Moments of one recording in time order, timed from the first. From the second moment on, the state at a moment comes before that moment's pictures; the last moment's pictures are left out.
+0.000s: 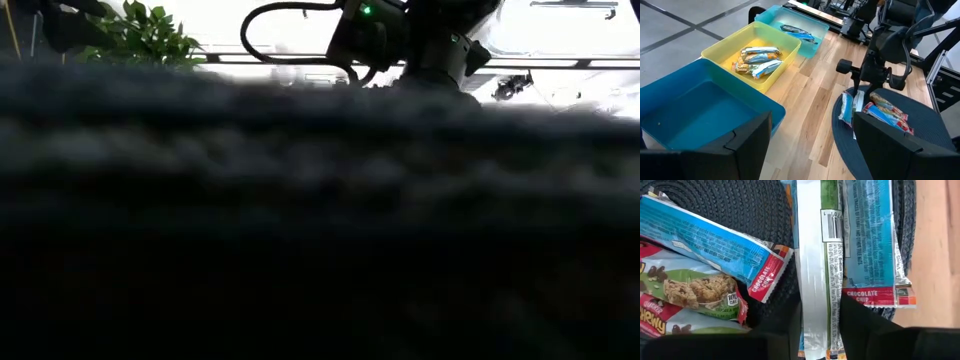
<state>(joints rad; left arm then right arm) 0.25 0.28 0.85 -1.00 -0.02 -0.25 0.16 1.94 1.19 -0.39 -0.13 0.29</state>
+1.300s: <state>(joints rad) 0.25 0.28 0.85 -1.00 -0.02 -0.24 -0.05 1.94 1.43 0.24 -0.83 0.67</state>
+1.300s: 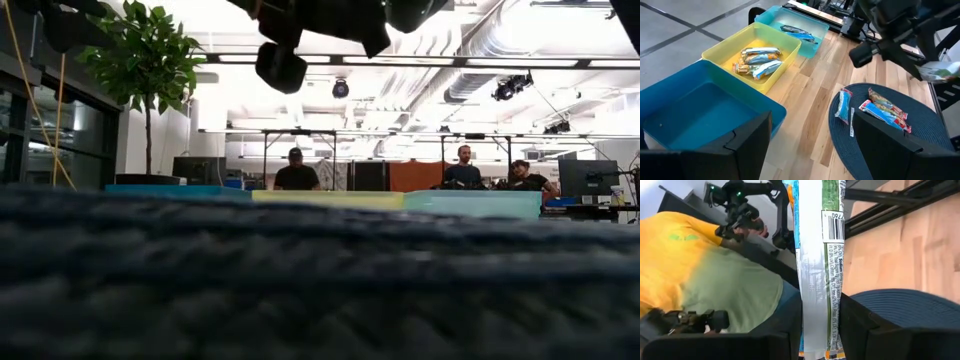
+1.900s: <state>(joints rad) 0.25 0.28 0.85 -1.00 -0.02 -0.23 -0.33 1.94 1.43 0.23 -0.80 0.53</state>
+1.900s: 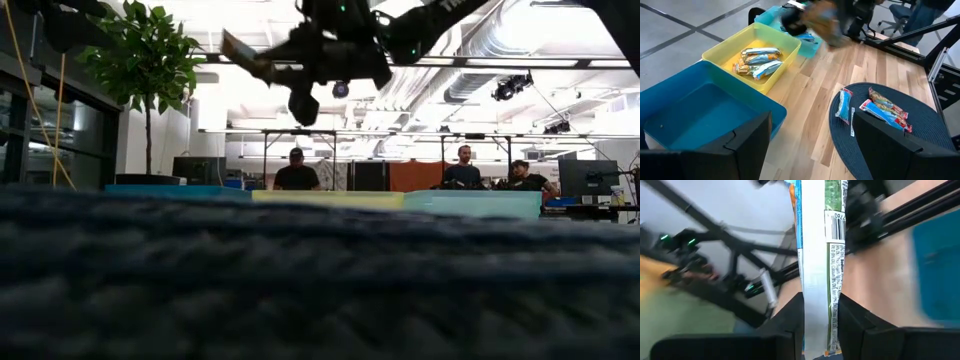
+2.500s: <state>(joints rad) 0.25 0.28 0.85 -1.00 -0.02 -0.24 -0.56 1.94 1.43 -0.14 -0.35 0.22</state>
